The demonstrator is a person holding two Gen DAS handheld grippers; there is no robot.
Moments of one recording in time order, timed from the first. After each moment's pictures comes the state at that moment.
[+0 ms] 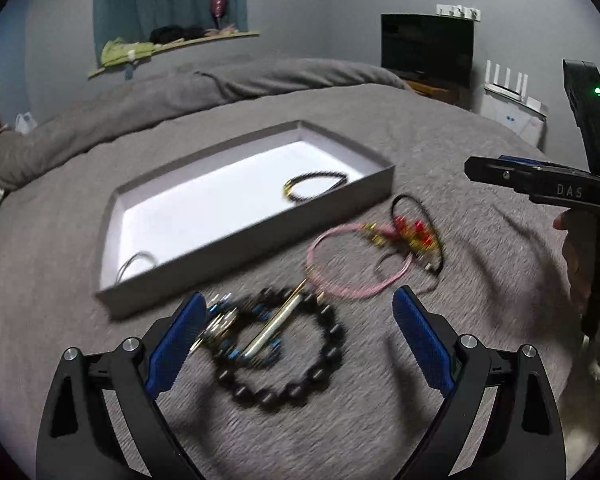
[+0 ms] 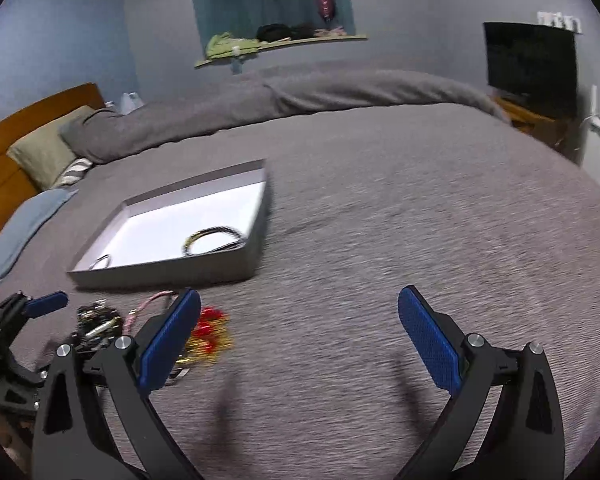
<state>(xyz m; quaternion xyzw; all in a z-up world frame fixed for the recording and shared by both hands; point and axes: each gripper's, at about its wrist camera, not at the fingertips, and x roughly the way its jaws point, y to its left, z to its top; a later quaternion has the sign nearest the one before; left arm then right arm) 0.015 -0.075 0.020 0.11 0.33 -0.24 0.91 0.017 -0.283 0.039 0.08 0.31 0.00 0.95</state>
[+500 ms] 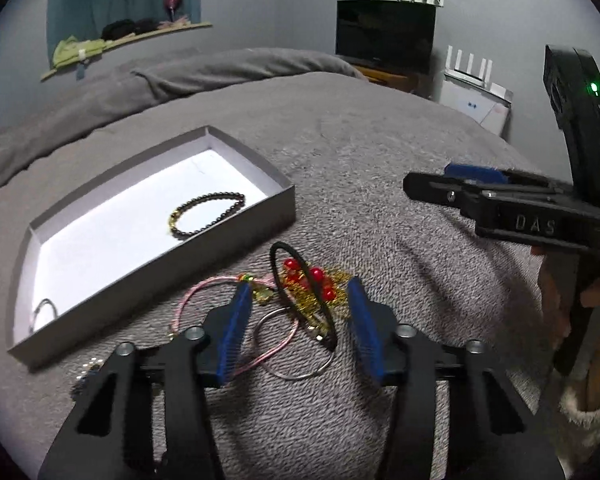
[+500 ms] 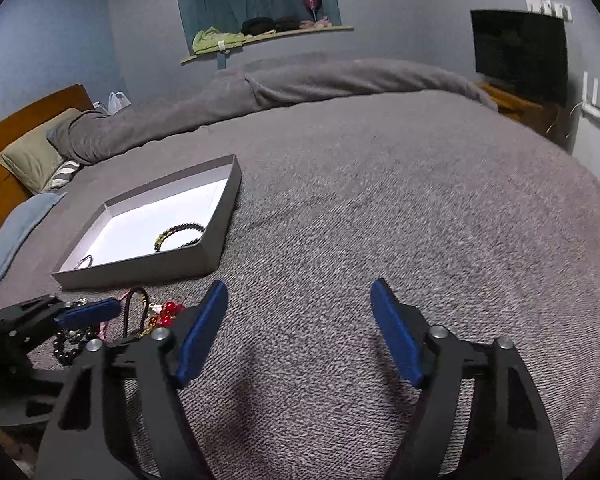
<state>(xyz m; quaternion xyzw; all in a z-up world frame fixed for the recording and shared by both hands) 0.029 -0.155 0.015 0.10 0.35 -0.32 0.88 0.019 -0.311 0.030 0.09 0.33 0.00 0.94</state>
